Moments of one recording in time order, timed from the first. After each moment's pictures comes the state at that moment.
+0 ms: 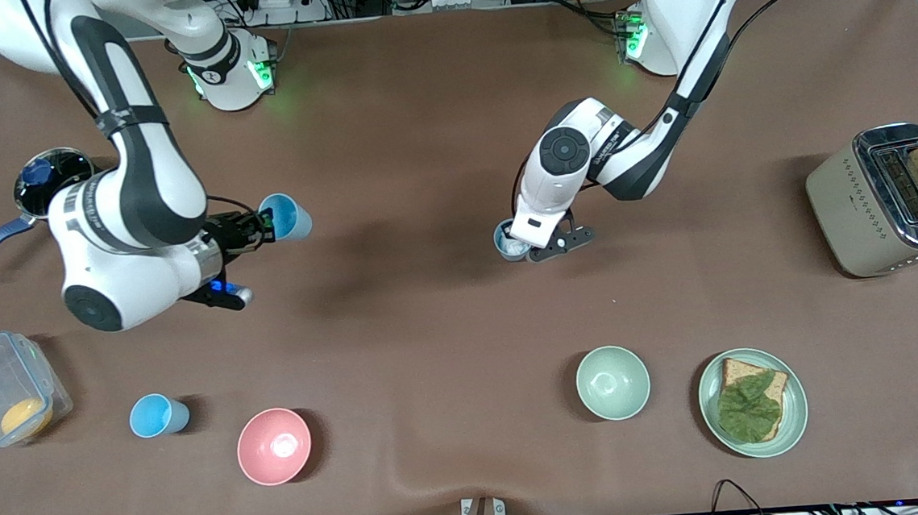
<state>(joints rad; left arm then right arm) -0.29 0.51 -0.41 -1.97 0.17 2.44 -1.13 0.21 0.43 -0.05 -1.61 0.39 1.39 0.36</state>
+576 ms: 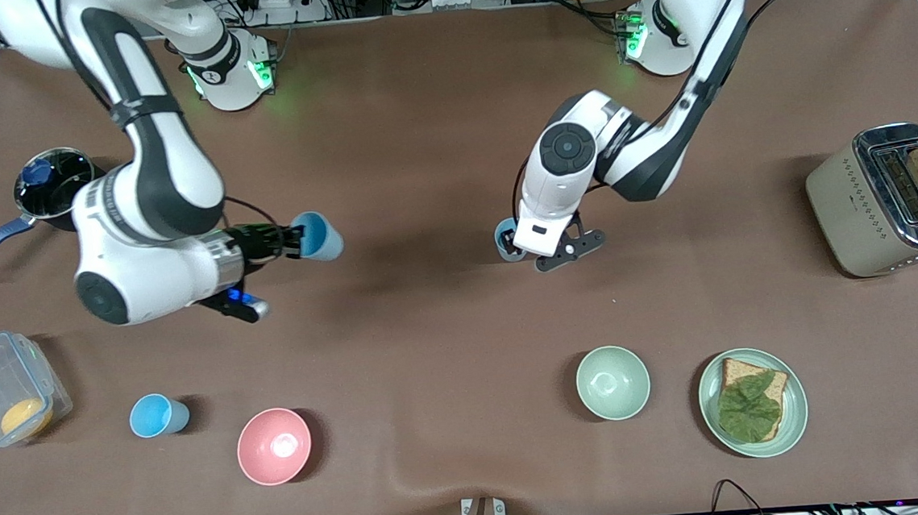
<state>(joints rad) -0.28 0.45 -0.41 -1.76 0.18 2.16 -1.12 0.30 0.43 -0.04 -1.60 0.52 1.58 0.55</state>
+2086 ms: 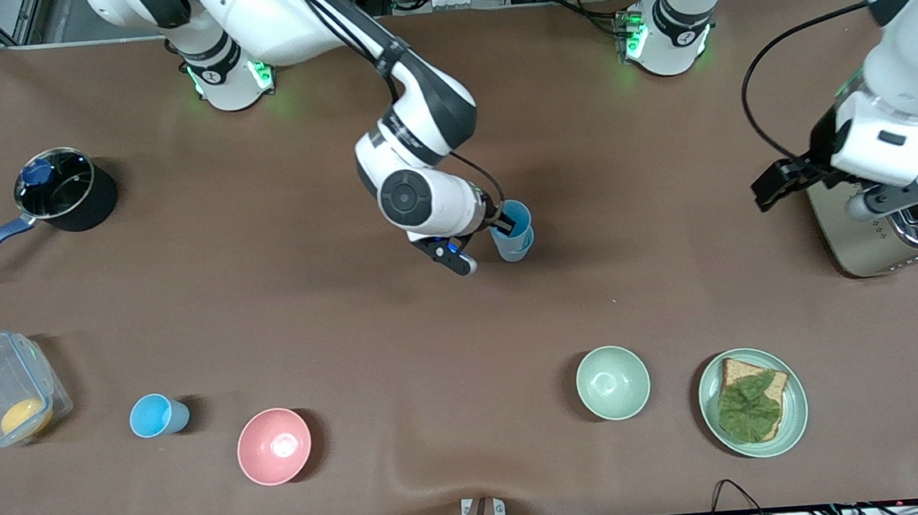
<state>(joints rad) 0.18 0.08 -0.38 -1.56 0.09 1.66 -0.46 0.79 0.78 -0.03 -1.27 0.56 2.02 1.18</state>
